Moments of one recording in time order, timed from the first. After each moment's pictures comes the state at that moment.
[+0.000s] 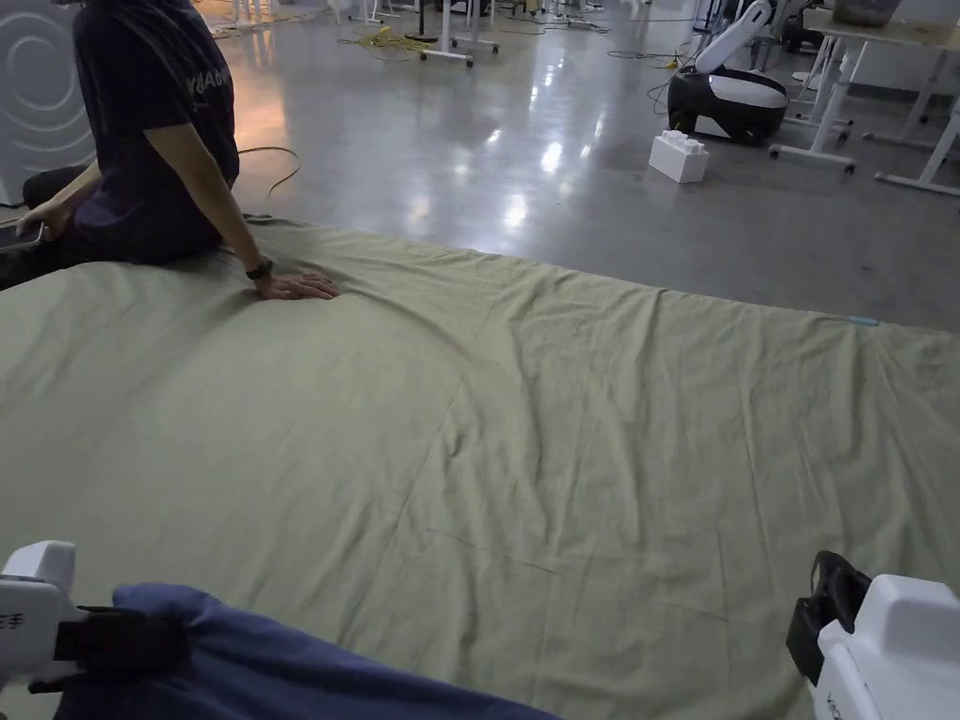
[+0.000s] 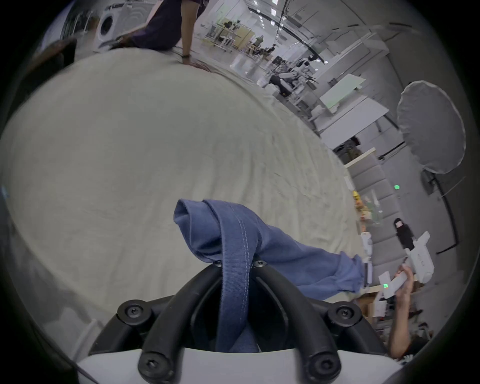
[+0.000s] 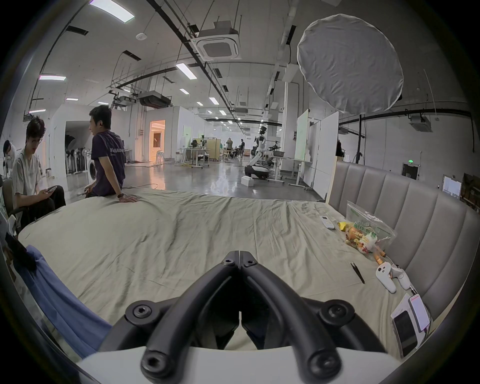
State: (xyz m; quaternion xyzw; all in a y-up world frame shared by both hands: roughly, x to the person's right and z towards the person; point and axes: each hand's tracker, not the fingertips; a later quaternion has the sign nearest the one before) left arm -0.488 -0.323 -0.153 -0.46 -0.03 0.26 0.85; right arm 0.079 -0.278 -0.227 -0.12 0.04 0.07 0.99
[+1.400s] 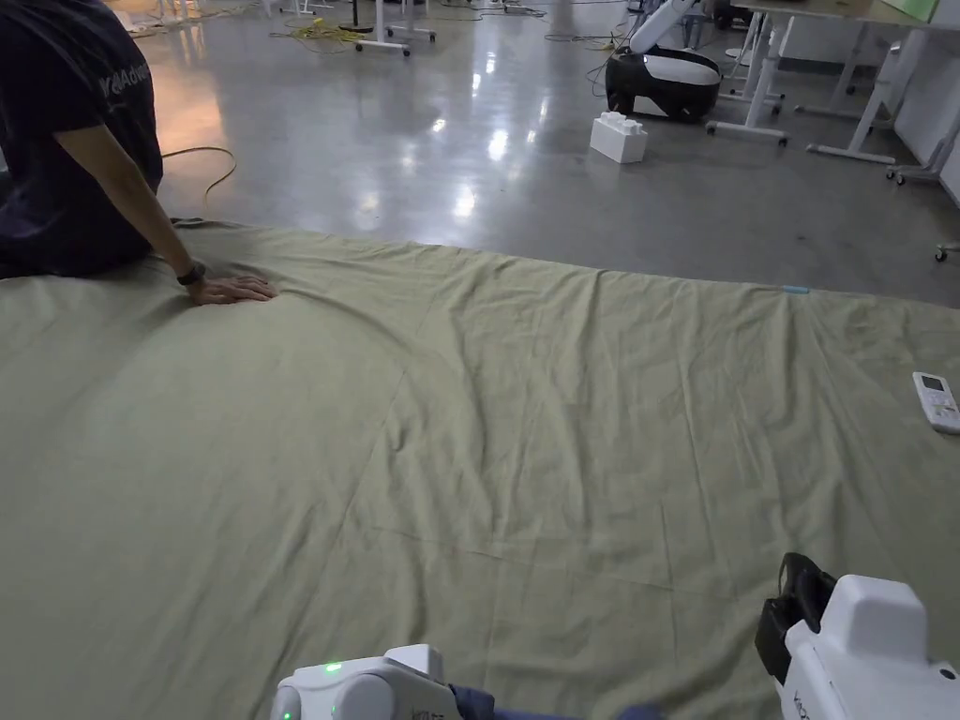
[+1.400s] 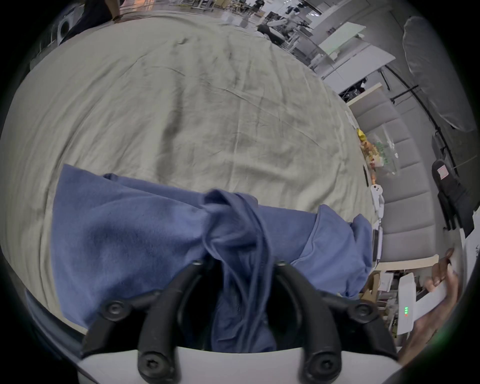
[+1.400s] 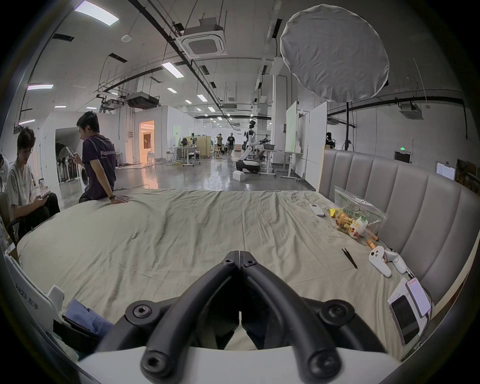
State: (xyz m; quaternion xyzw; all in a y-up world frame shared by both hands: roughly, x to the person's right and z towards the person) left arm -0.175 -0.392 -0.228 -0.57 -0.09 0.23 0.79; right arm 0.111 -0.293 -0.216 -0.14 0.01 0.05 0.99
